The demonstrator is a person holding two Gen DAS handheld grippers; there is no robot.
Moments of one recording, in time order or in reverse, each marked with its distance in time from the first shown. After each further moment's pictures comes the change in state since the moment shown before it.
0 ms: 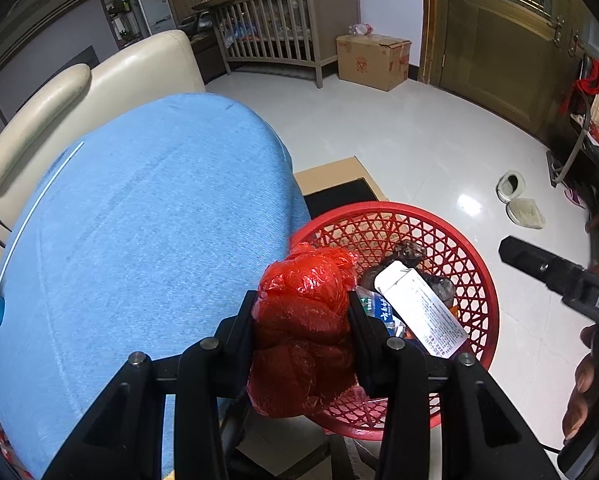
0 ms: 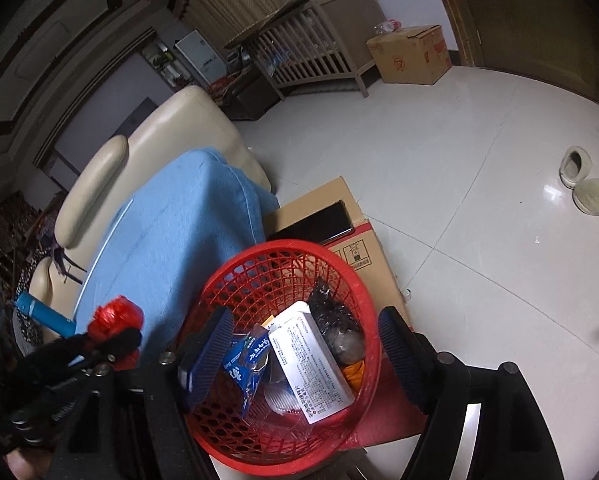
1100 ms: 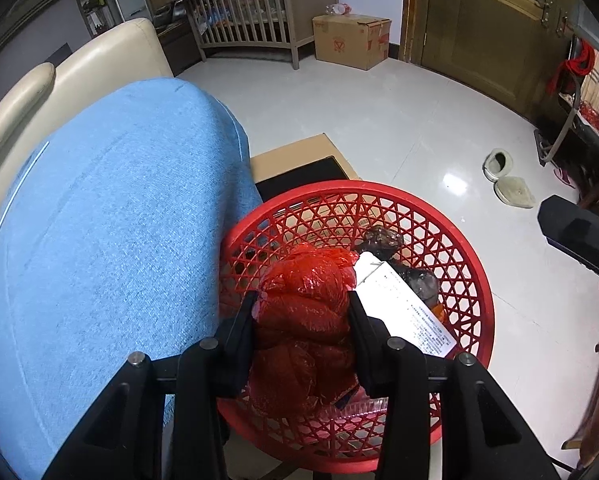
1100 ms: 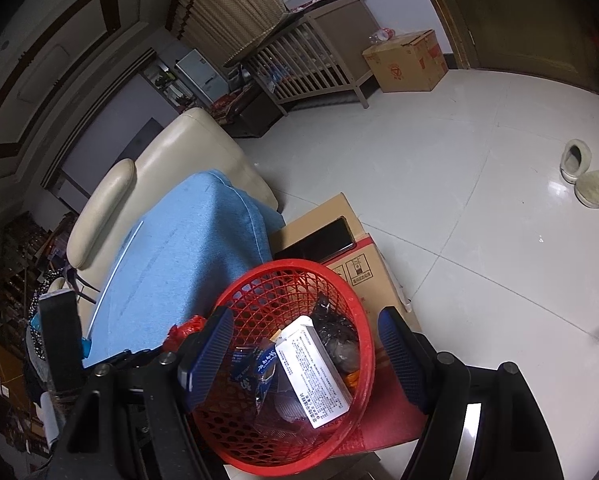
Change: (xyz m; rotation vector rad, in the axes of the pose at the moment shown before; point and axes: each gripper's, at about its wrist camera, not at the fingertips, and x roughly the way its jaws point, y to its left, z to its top) left arm 0.041 -0.035 0.004 0.044 0.058 -0.051; right arm -0.019 -0.012 0.006 0.042 -0.051 0.046
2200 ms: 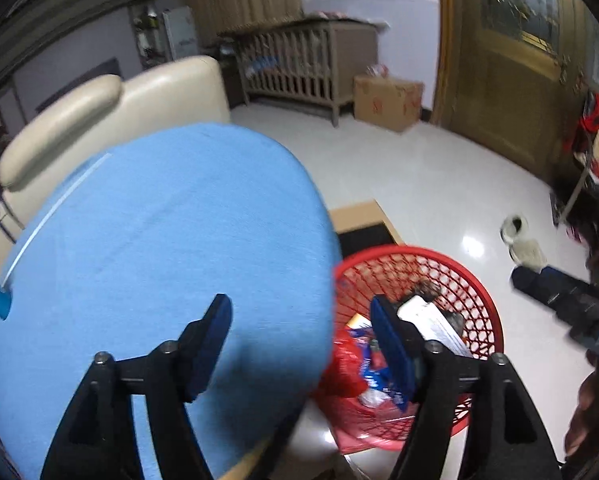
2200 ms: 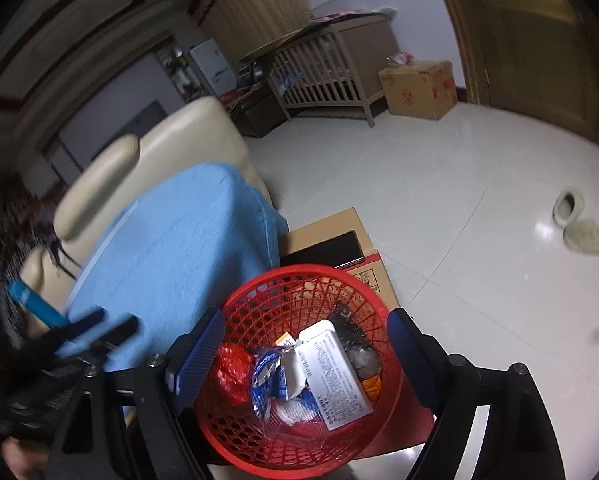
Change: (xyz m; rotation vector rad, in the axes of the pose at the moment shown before) left arm -0.085 0.083 -0.018 -0.130 -0.224 0.070; right arm -0.001 0.068 -0.010 -0.183 -0.030 -0.106
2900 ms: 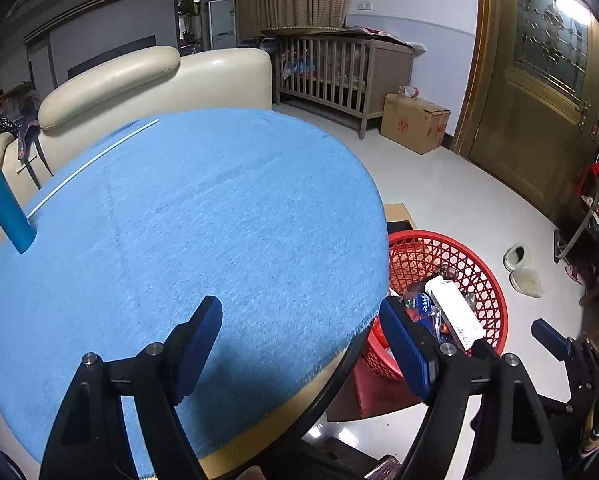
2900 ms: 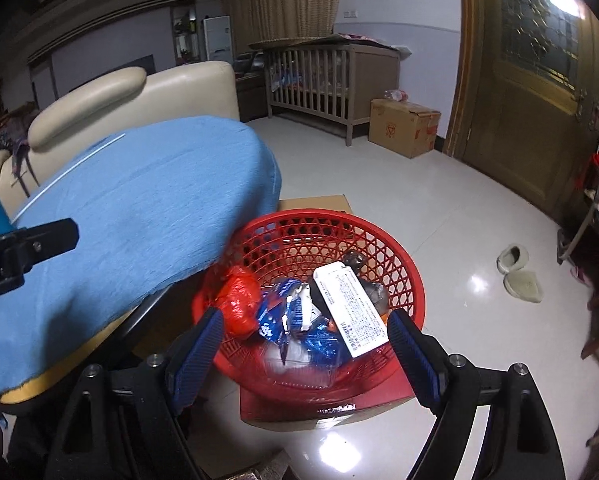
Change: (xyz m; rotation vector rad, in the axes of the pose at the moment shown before) left arm -0.044 0.062 -0.057 -0.137 -0.016 0.001; right arm -0.021 0.108 -0.098 -0.245 -0.036 -0.264
